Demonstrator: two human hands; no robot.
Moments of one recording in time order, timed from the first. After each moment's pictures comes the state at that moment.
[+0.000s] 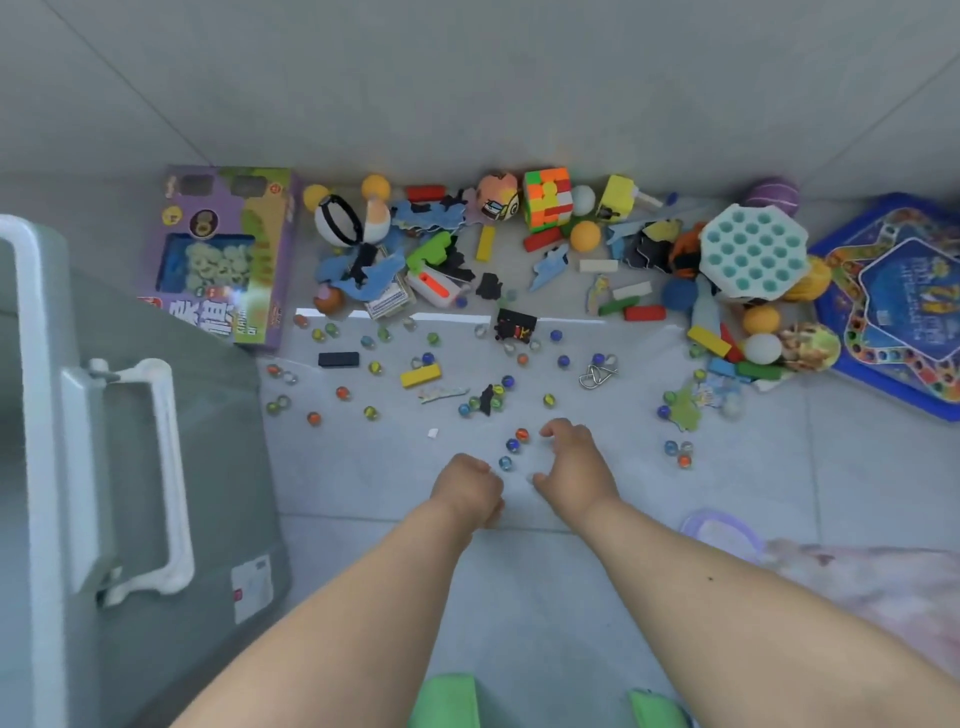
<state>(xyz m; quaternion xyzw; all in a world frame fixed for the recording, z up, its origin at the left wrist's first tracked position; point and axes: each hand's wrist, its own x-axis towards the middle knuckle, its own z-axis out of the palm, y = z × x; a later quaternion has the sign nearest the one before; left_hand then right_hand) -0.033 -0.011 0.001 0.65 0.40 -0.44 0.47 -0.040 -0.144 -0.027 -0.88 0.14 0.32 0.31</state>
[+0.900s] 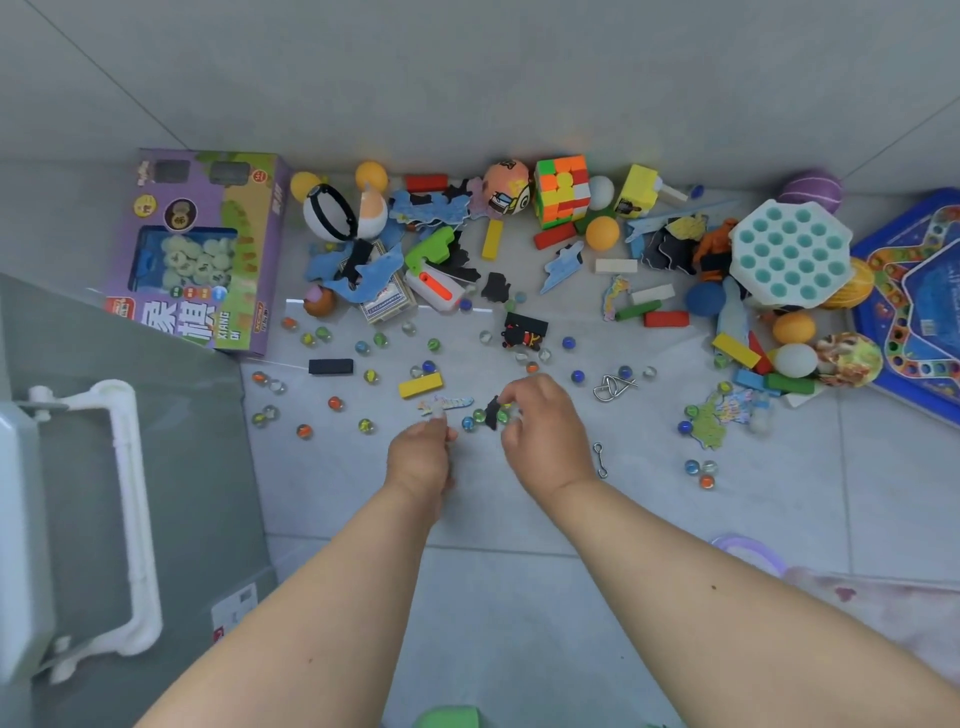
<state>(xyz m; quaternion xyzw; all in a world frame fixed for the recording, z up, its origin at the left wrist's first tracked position) 0.009 0.028 -0.034 0.62 0.48 -0.25 0.57 0.012 -0.103 -0.020 -0.92 0.04 0.12 0.37</state>
